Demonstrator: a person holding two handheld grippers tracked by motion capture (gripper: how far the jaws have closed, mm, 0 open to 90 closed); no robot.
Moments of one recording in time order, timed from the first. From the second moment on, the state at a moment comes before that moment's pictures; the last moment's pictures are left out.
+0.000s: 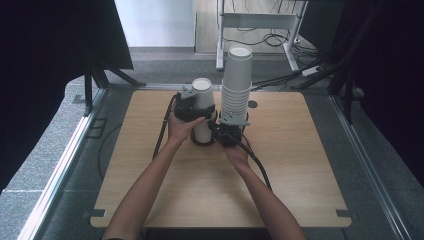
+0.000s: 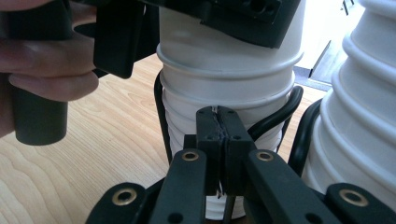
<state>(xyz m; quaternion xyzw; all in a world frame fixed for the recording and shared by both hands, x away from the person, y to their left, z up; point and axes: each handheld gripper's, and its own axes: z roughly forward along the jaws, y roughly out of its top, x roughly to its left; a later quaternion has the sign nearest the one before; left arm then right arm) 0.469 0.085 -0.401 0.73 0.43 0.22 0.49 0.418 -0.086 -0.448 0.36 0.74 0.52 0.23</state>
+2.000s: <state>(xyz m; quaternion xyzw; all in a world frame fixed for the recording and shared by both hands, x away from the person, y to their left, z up) 0.468 0.088 -0.371 0.70 0.42 0.23 0.52 0.423 -0.086 -0.445 0.37 0.74 0.52 0.20</state>
